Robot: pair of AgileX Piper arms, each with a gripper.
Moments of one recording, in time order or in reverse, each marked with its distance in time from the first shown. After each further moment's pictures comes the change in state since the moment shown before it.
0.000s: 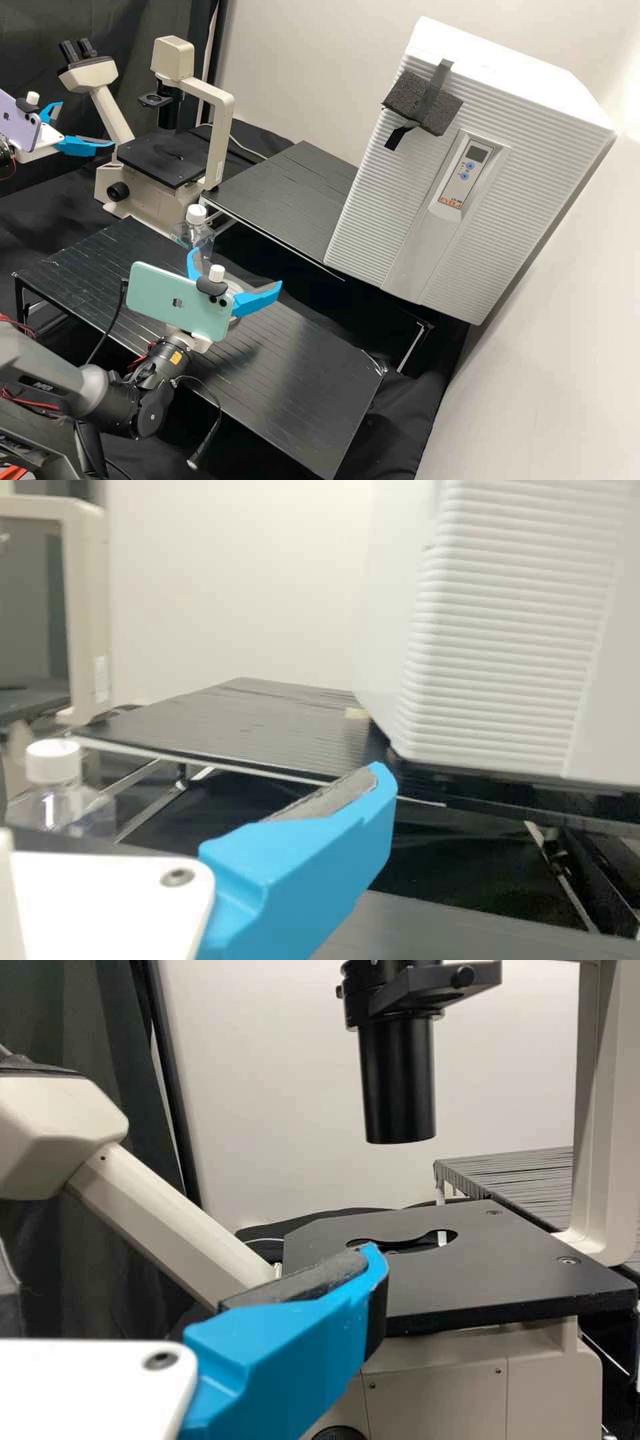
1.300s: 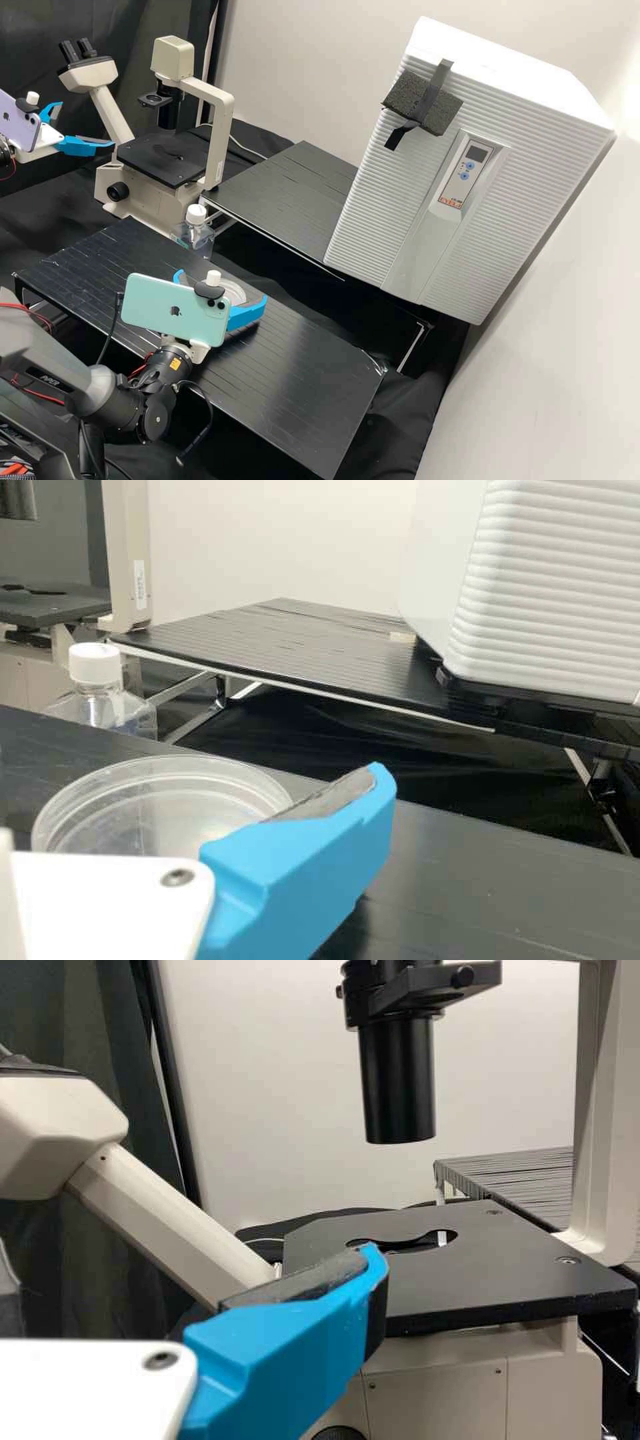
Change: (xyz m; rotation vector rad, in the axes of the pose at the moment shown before) left arm 0.000 0.000 0.000 0.000 0.000 0.000; right arm -0.005 -0.010 0.013 -0.012 -0.045 -0.152
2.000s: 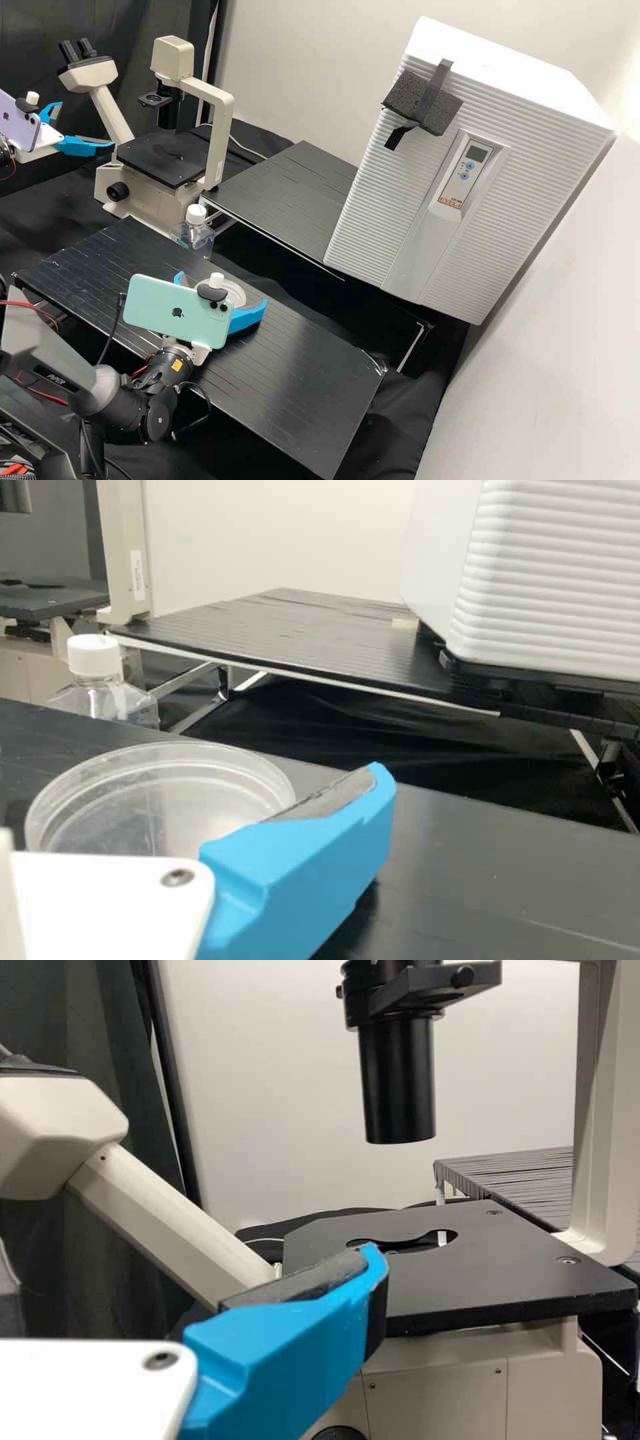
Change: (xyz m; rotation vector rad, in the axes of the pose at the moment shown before) left arm 0.000 0.000 0.000 0.000 0.000 0.000; right arm 0.001 -0.001 0.003 0.022 -0.009 -0.012
